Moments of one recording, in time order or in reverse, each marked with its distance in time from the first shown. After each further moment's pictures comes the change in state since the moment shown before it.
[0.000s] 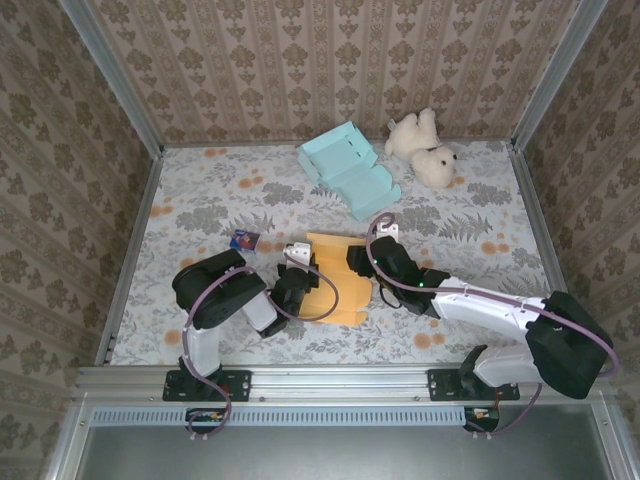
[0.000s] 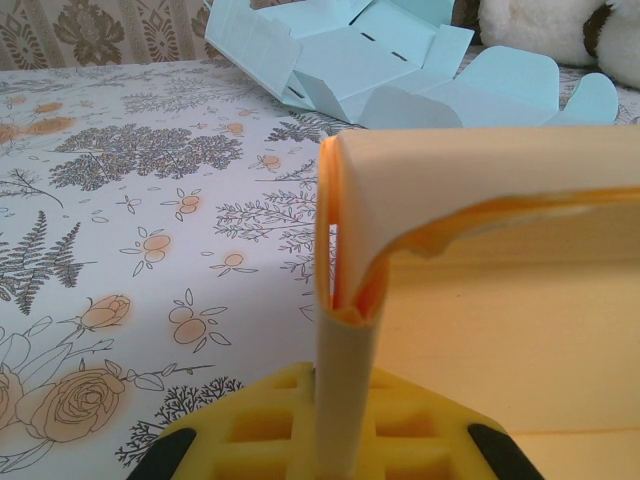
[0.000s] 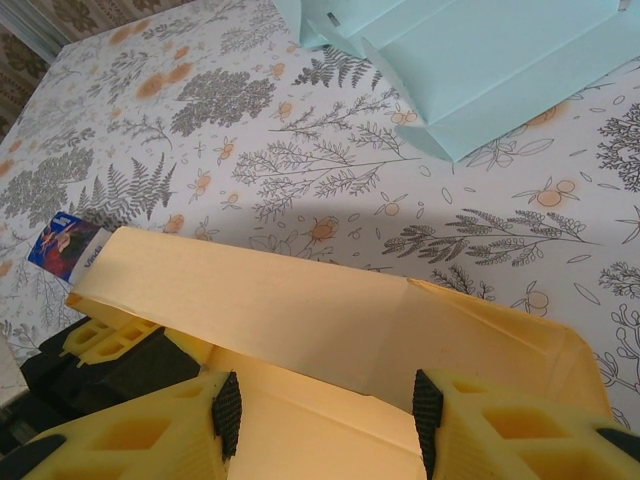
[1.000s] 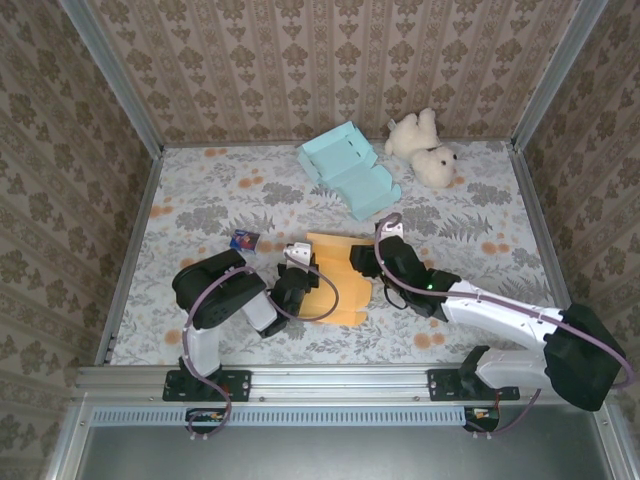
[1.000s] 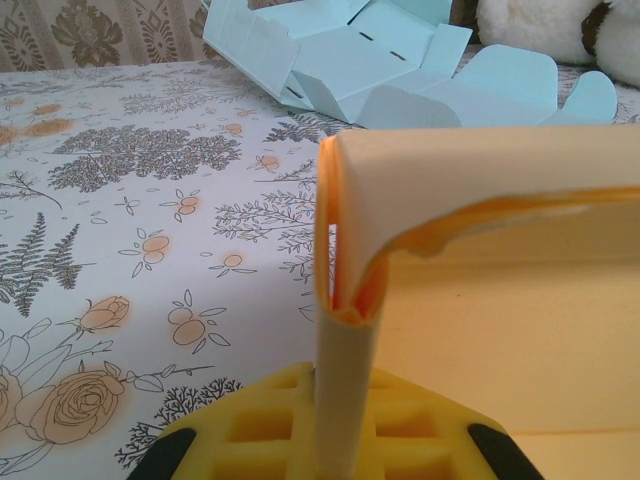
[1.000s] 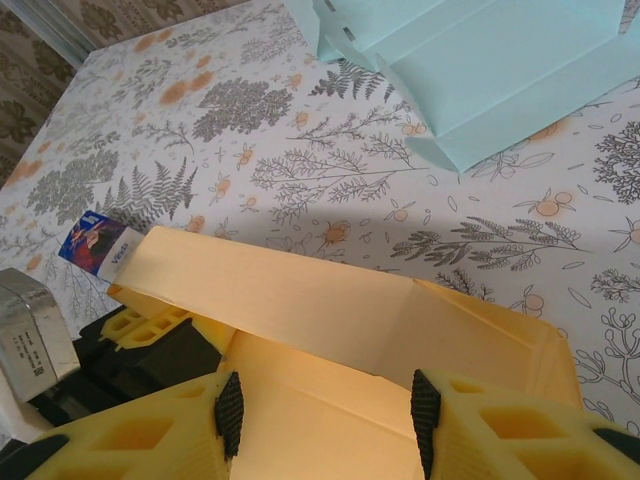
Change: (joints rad) left arm 0.001 0.000 0.000 0.000 0.003 0.005; right arm 0.000 -0.078 -0.002 -0.050 -0.019 -0.021
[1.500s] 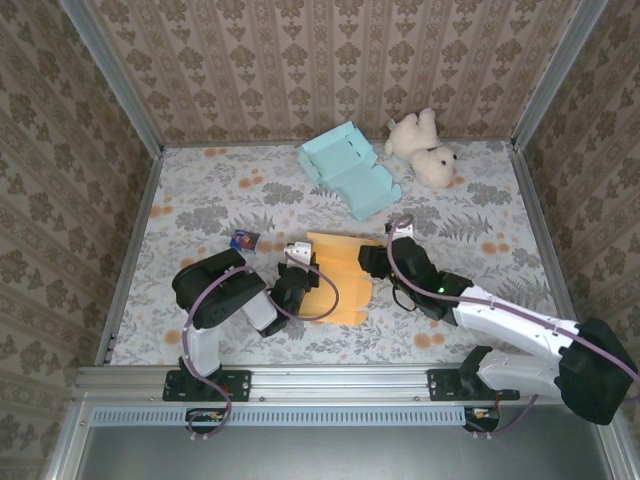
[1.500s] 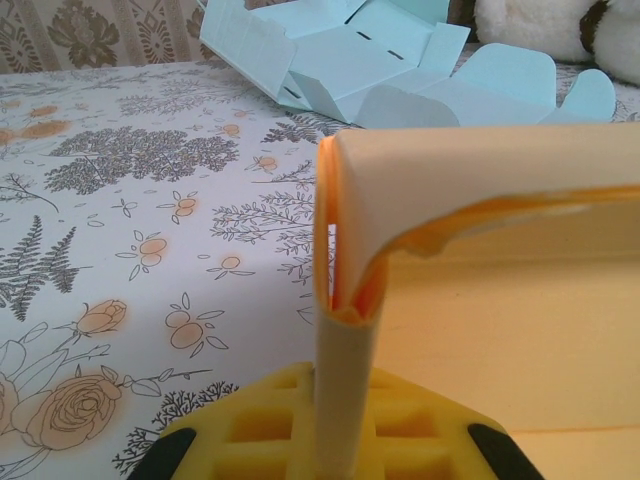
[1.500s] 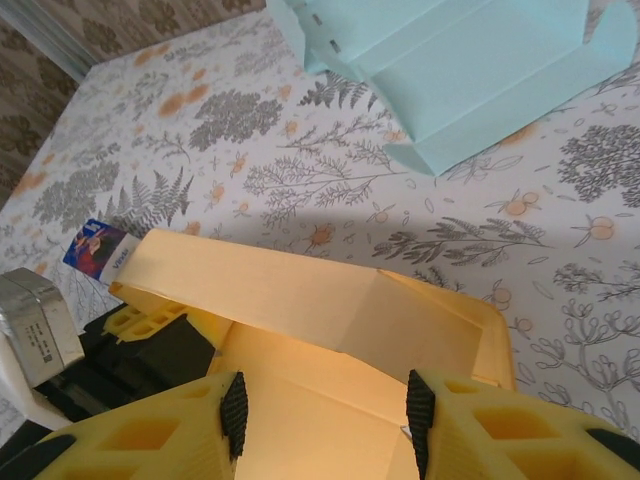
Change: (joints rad) left arm 0.005 0.000 0.003 -0.003 0.008 0.007; right arm -0.025 -0.084 -0.021 -0.052 -0.019 0.000
